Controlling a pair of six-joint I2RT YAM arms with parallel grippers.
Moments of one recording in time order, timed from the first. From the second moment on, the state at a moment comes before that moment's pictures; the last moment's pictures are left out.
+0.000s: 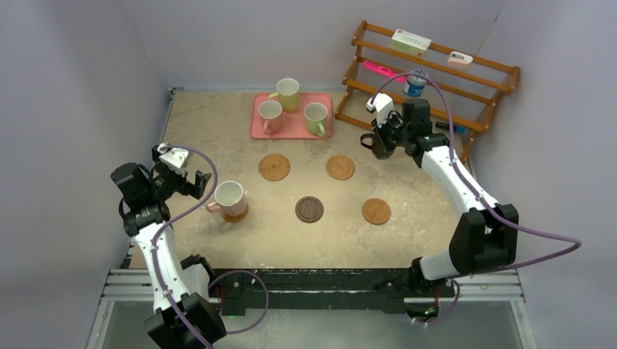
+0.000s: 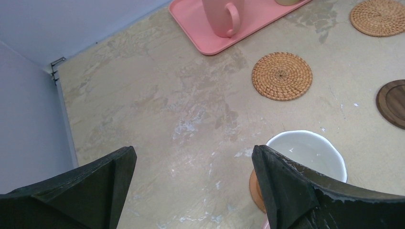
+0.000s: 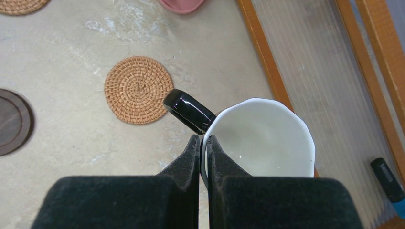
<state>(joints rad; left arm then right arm) 0.56 0.79 0.67 -0.30 0.92 0.56 0.20 1.44 1.18 -0.40 -0.32 -0.45</state>
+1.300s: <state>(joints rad) 0.56 0.78 0.63 -0.30 0.99 0.56 0.14 1.63 1.08 -0.16 -0.48 -0.62</state>
